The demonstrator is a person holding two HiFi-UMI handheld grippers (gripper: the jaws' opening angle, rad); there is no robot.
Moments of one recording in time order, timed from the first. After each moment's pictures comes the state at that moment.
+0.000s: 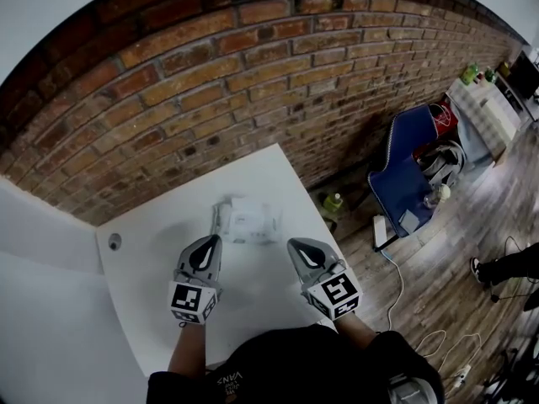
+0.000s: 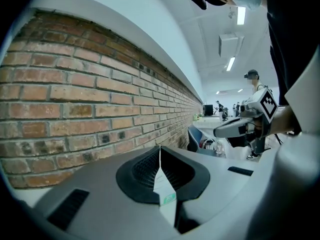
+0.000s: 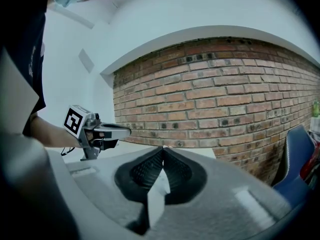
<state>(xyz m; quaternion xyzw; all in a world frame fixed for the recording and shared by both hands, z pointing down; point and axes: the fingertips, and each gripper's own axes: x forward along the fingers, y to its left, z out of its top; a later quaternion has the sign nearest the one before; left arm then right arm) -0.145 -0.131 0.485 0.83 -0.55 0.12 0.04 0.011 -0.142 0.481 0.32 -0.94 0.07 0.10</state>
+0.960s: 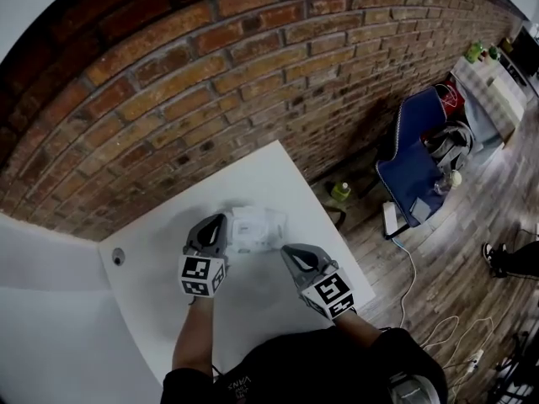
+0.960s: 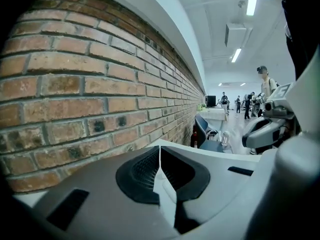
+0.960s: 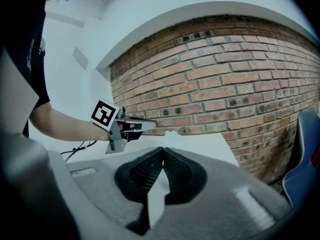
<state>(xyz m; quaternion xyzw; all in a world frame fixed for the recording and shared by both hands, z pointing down) -0.159 -0.233 0.544 0.82 -0.55 0.16 0.08 -0.018 -0.164 0.539 0.29 -0.94 0.12 0.13</state>
